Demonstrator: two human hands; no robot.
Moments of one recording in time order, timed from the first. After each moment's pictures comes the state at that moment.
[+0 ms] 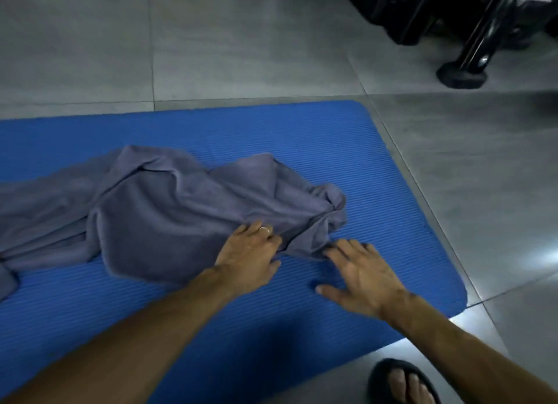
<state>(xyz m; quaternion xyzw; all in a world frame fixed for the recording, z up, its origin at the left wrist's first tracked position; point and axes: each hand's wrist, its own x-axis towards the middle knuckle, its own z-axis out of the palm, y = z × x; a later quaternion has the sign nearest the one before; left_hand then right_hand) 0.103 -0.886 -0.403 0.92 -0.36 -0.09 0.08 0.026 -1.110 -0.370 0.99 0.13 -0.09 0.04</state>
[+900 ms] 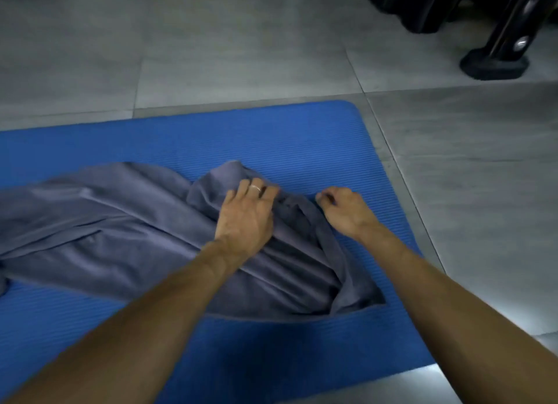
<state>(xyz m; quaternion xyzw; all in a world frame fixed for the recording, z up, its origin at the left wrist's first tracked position) 0.157 -1.003 -0.383 0.98 -0.18 0.04 0.09 0.163 -1.201 -0.371 0.94 -0.09 -0.15 -0.30</state>
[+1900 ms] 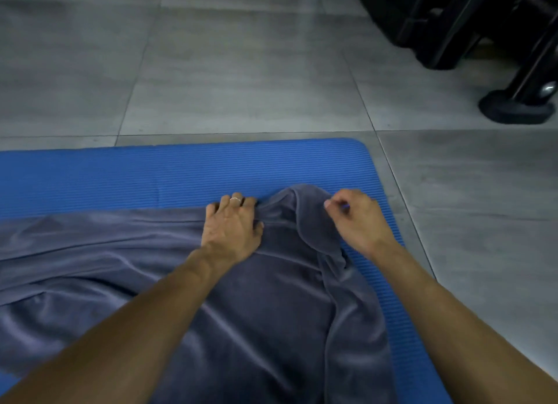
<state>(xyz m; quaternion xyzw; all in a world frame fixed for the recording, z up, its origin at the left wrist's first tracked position) 0.258 -1.008 -0.413 0.99 -0.07 -0.05 0.08 0.254 -1.229 -0.379 0.95 -0.06 -0.04 -0.31</state>
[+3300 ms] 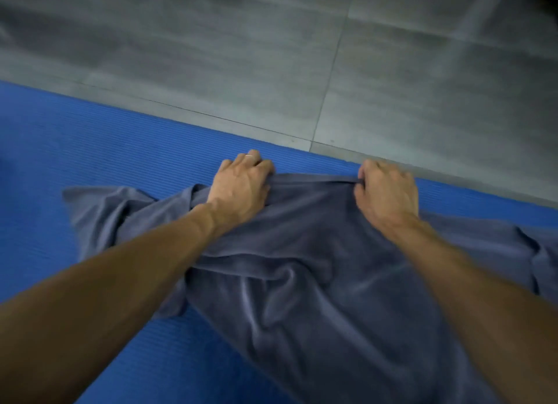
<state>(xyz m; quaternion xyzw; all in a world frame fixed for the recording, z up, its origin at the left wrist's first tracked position) 0.270 -0.677 -0.383 1.00 0.00 0.01 0.08 0.340 -0.912 -0.372 0.99 0.14 0.04 -0.03</state>
